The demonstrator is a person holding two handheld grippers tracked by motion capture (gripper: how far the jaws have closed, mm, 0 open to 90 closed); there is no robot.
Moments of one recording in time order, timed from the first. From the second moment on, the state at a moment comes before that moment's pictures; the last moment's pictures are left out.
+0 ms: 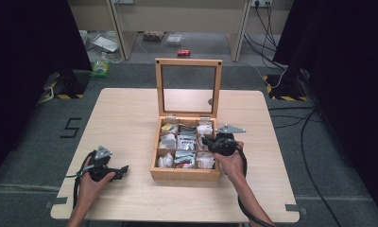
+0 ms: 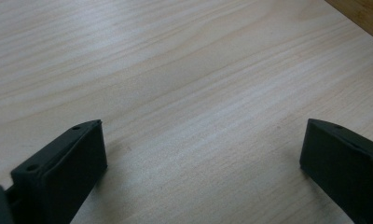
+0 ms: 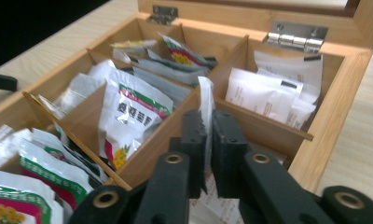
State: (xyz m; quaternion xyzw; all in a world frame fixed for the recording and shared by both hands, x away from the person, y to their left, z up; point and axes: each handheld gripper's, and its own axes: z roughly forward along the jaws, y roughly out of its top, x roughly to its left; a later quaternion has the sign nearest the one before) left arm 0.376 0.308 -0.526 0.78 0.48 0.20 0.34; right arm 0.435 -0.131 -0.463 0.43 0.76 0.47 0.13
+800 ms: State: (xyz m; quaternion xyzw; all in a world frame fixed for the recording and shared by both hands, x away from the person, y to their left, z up) left arm 0.376 0.308 -0.526 0.78 0.48 0.20 0.34; right arm 0.427 -0.154 -0.431 0.43 0.73 0.52 0.14
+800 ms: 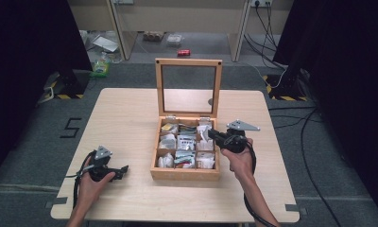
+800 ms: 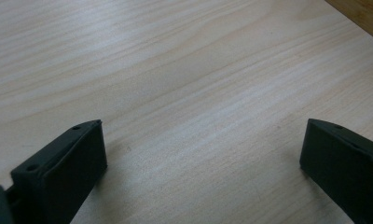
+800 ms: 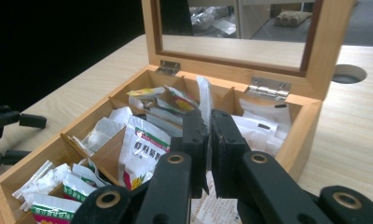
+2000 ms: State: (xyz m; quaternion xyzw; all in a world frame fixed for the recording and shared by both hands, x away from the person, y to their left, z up) left arm 0.376 0.308 -0.526 0.78 0.48 0.20 0.34; right arm 0.424 -0.227 -0.436 0.49 0.68 0.52 0.16
